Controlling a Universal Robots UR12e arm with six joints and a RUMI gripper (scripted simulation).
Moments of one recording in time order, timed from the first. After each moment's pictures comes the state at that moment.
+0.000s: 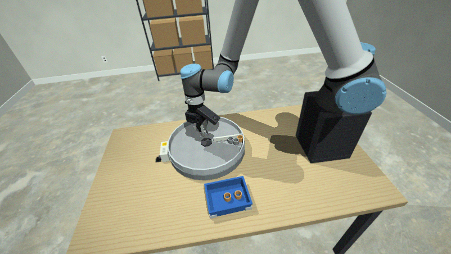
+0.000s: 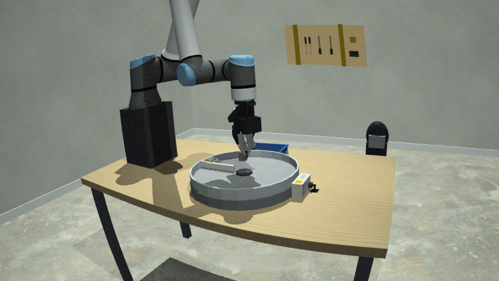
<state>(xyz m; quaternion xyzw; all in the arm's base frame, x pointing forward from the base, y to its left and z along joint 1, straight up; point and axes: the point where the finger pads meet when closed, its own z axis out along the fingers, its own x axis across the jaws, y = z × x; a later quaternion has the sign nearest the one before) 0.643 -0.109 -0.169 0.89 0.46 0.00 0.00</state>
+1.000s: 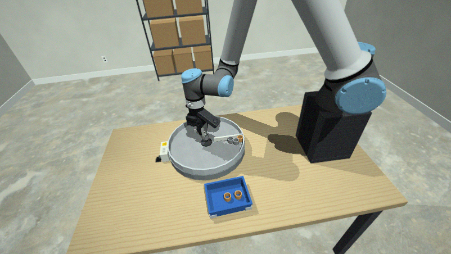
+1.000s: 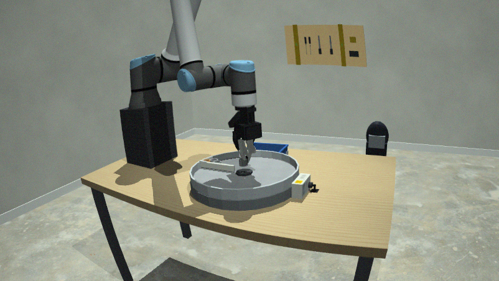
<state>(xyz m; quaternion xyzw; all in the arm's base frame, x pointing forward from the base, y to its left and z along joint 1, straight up) 0.643 -0.109 -0.190 0.89 0.46 0.00 0.00</state>
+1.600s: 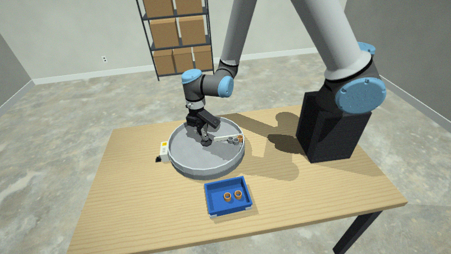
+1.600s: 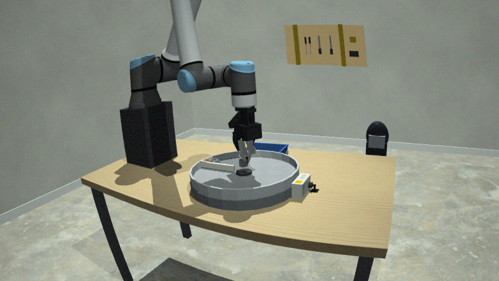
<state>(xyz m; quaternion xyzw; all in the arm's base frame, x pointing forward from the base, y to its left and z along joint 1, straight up) 0.643 -0.109 -0.193 0.89 0.46 0.00 0.00</state>
